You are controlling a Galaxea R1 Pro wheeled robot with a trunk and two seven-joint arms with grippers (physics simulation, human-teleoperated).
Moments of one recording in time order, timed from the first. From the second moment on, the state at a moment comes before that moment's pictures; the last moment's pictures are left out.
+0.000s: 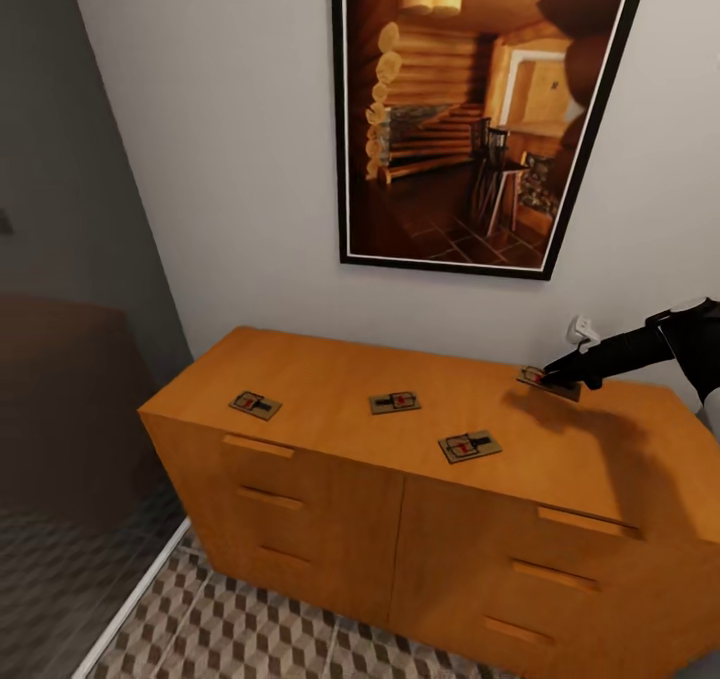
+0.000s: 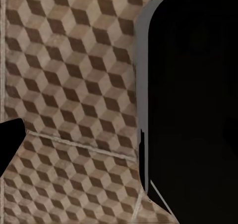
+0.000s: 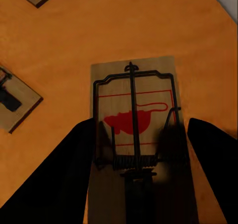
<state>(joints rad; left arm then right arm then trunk) 0.03 0.07 -0.04 0.07 -0.01 -0.39 0.09 -1.31 -0.49 0.01 -0.54 0.61 0.33 1.57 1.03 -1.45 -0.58</state>
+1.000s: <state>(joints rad) 0.03 0.07 -0.04 0.07 -0.01 -0.39 0.09 -1.31 -0.49 0.01 -0.53 0.60 0.33 1.57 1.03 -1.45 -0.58</state>
